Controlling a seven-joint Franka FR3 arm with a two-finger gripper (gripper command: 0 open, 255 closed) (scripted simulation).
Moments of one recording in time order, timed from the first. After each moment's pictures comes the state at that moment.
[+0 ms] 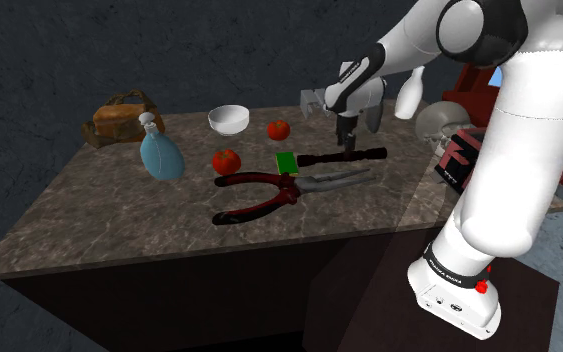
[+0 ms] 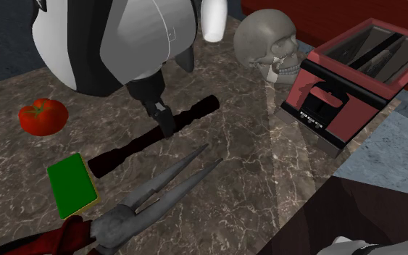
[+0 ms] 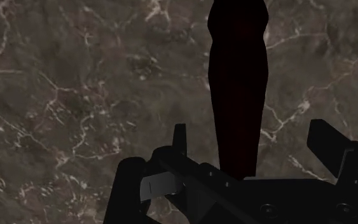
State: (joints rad) arm 0.12 0.19 -0.52 -2.26 0.12 2.36 -1.38
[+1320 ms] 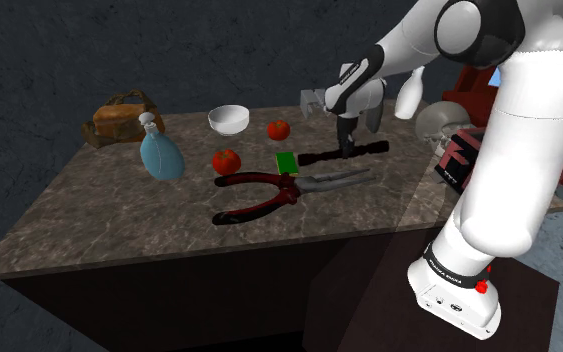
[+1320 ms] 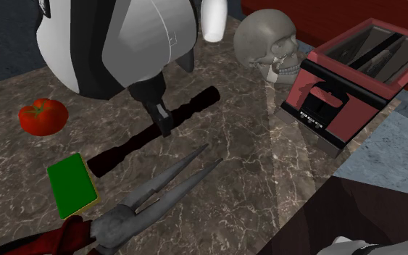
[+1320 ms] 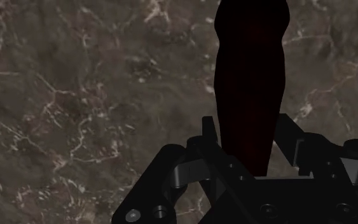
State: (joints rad) arm 0.11 0.20 -0.52 -2.27 0.13 2.37 -1.39
